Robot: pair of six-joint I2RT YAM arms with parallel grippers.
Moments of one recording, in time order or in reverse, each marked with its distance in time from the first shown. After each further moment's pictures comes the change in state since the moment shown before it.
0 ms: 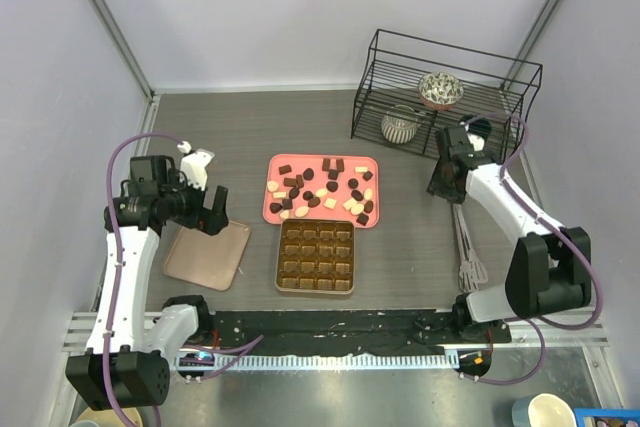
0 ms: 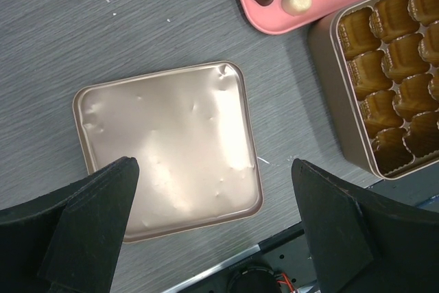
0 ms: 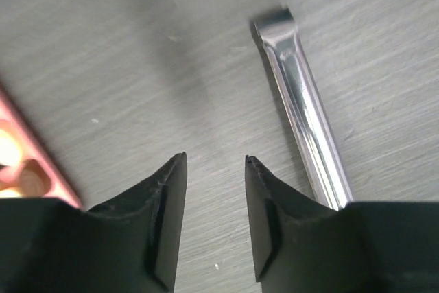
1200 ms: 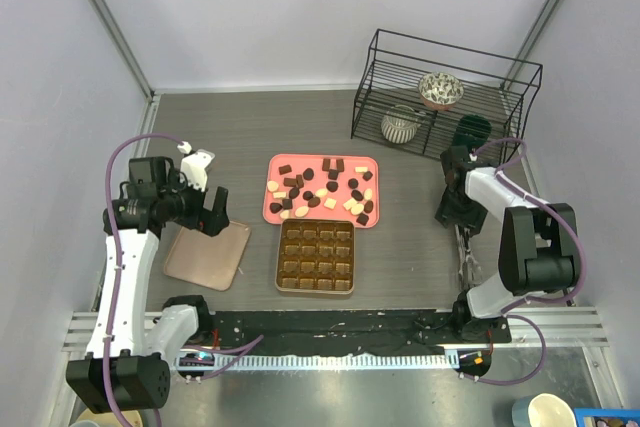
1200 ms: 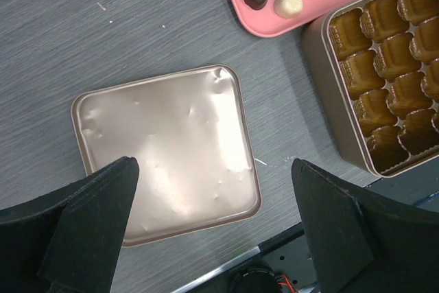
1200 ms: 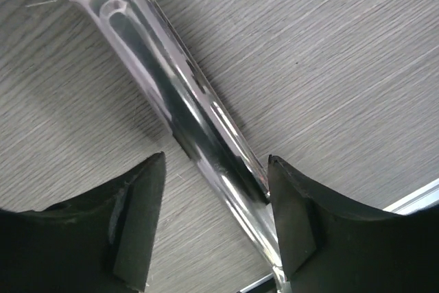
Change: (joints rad) left arm 0.000 -0.012 -0.001 0.000 0.026 0.012; right arm -0.099 0.092 -0.086 -0.077 0.095 0.001
